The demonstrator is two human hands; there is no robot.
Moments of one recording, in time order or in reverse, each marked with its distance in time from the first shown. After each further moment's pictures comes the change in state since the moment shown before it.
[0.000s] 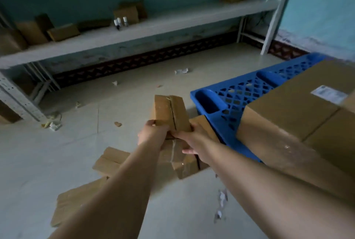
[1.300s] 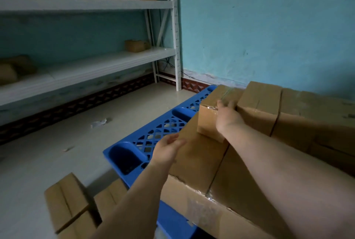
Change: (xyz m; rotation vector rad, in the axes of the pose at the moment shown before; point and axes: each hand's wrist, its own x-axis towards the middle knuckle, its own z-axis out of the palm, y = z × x) left_hand -0.050 0.120 0.261 -0.041 -0.664 0.391; right_hand -0.002 -0.112 -0.345 -1.070 0.951 0.119
